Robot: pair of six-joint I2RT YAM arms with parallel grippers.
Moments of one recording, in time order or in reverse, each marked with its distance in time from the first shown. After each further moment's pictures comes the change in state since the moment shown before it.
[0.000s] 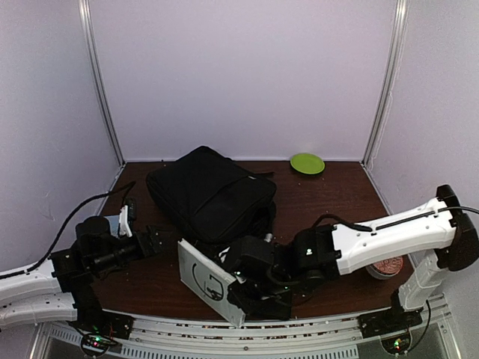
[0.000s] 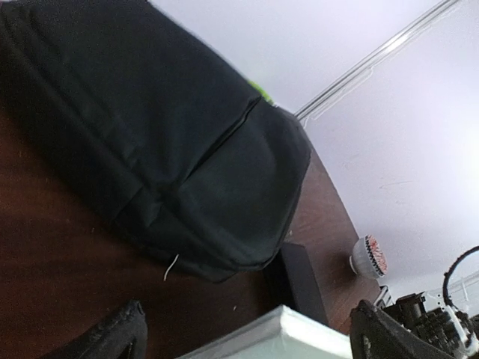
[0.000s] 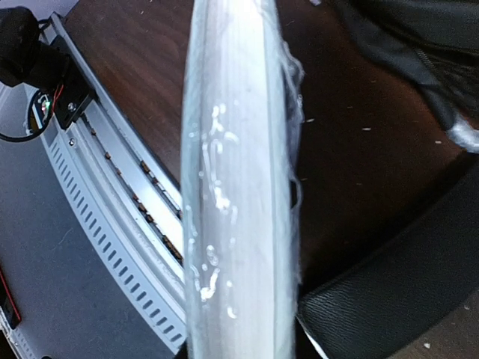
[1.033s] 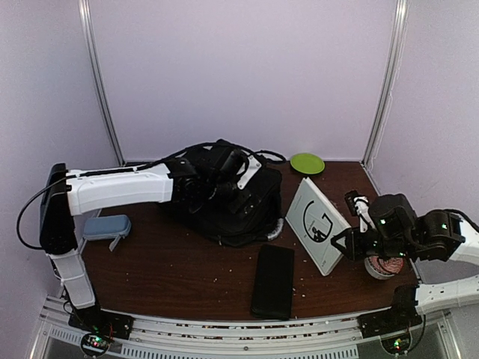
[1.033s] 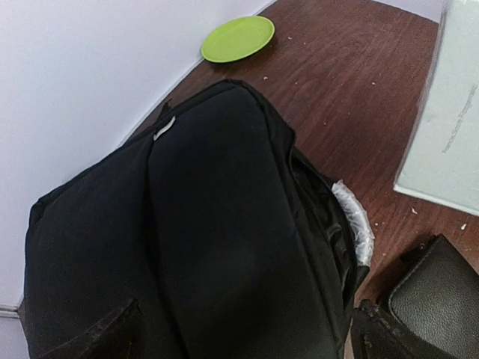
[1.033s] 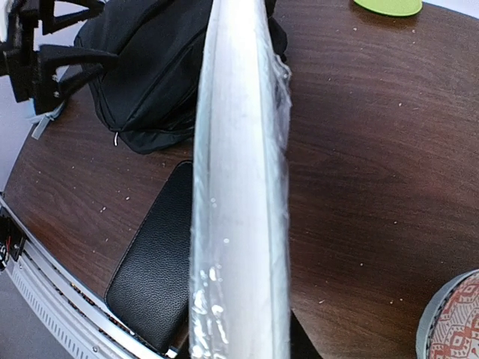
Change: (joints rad) left arm -0.158 1.207 1.249 -0.481 -0.251 0.925; right arm -0.400 -0.924 -0.541 -0.151 0.214 0.011
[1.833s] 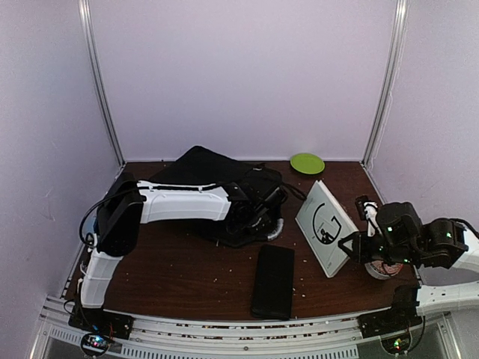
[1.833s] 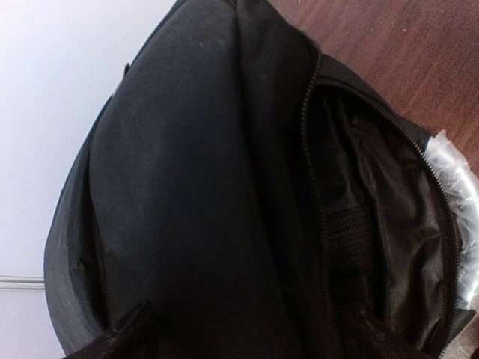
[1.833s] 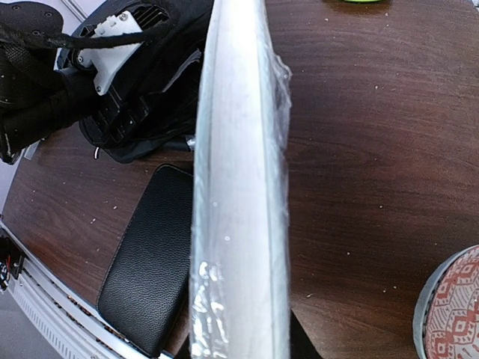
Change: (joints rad) left arm -0.073 0.443 0.301 -0.099 -0.406 0.075; right arm -0.022 -0.114 -0.082 -0.021 0.036 0.067
